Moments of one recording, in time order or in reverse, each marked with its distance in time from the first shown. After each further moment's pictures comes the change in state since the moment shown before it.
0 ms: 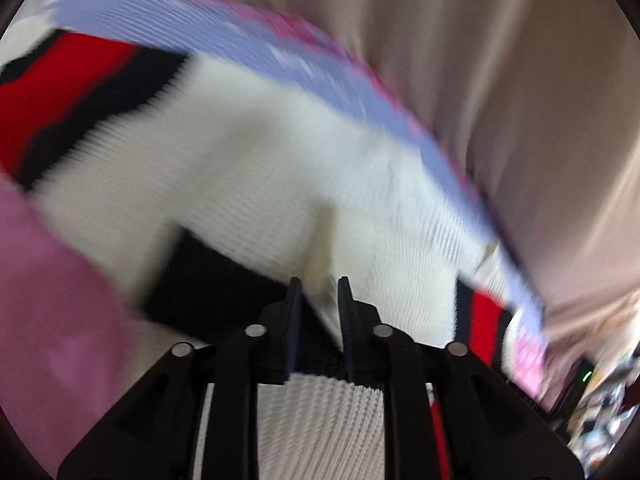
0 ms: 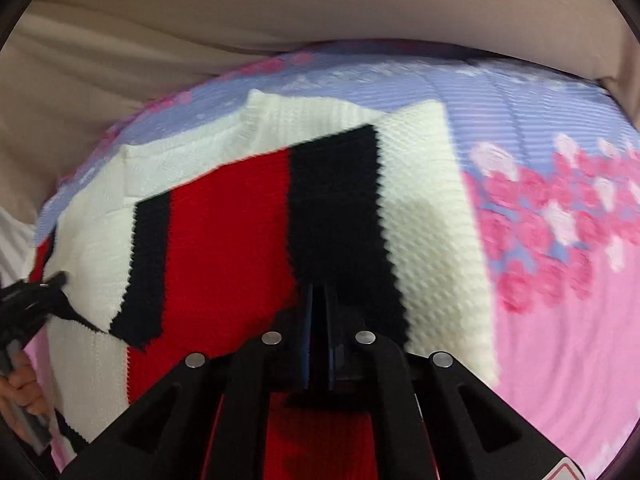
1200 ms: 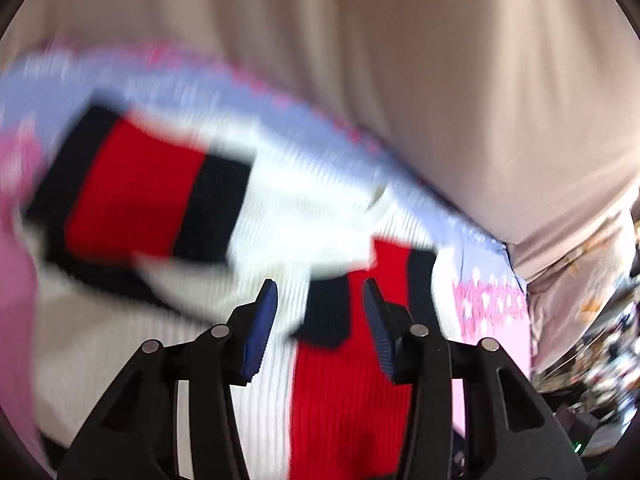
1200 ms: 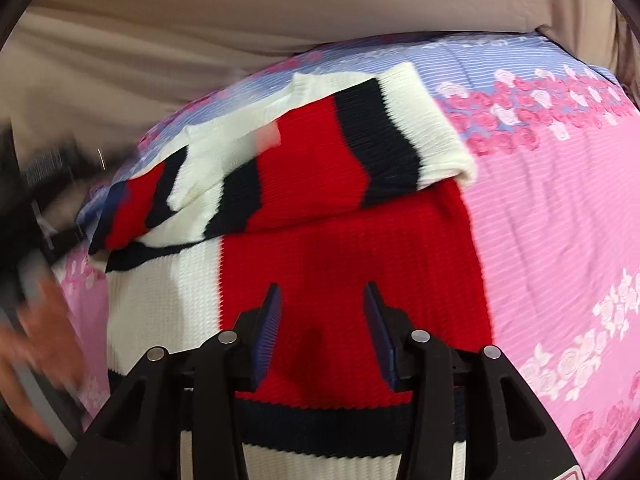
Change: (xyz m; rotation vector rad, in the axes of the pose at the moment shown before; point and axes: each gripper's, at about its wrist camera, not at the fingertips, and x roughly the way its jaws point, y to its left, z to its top) left arm -0.010 -0.129 -0.071 0.228 0.090 -0.078; right arm -0.081 0.036 -0.106 0.134 -0.035 0.062
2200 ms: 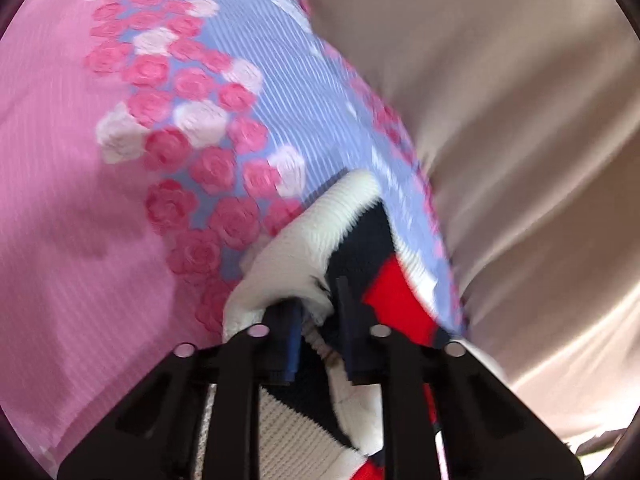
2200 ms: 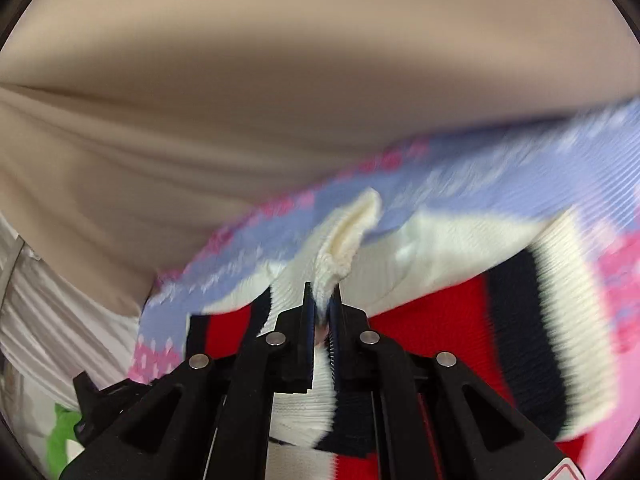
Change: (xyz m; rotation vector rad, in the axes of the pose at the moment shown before) left arm -0.053 0.186 0.037 -0.614 -0.224 0.085; right arm 0.040 0.058 0.146 0.010 -0.196 0.293
